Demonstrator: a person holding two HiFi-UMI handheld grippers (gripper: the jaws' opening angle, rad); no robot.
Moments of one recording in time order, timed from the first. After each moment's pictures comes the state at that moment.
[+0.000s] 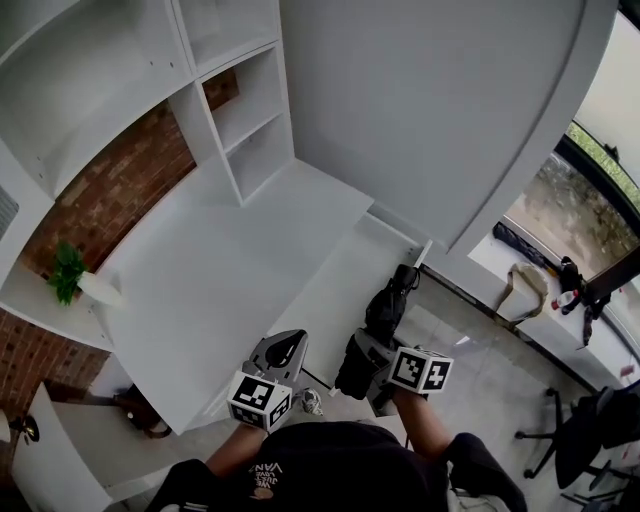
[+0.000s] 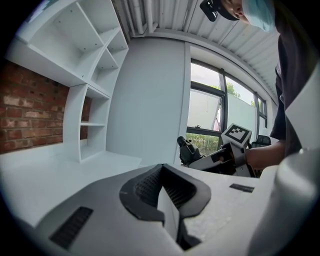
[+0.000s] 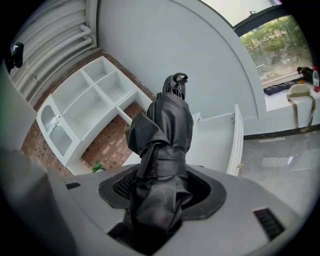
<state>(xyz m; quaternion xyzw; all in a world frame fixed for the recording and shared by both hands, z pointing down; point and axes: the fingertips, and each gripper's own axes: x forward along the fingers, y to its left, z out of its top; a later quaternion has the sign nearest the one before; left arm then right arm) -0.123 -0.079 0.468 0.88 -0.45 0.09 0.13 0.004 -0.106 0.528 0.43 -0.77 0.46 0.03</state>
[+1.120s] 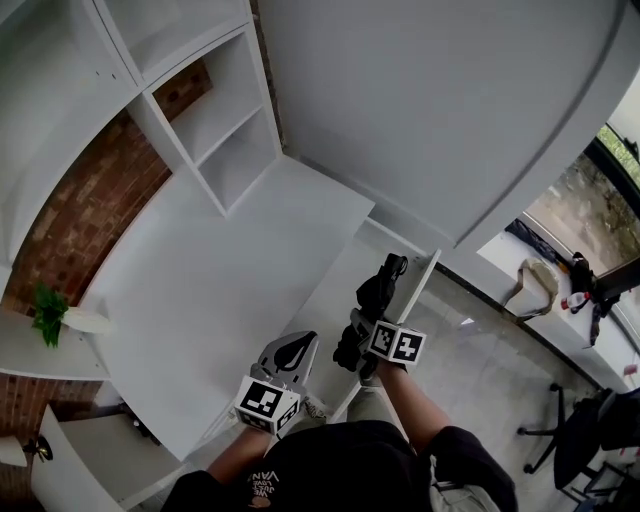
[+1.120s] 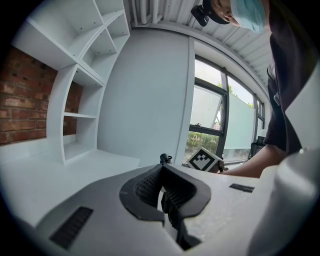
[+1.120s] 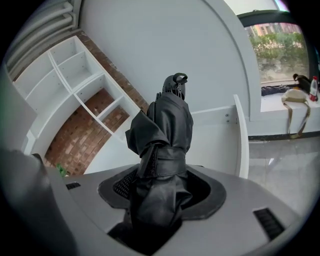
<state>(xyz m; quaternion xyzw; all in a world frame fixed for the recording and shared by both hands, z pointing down) -0.091 -0.198 0.498 0.89 -0.42 0.10 0.14 0.019 -0.270 0.662 0.50 -0.71 0.48 0.10</state>
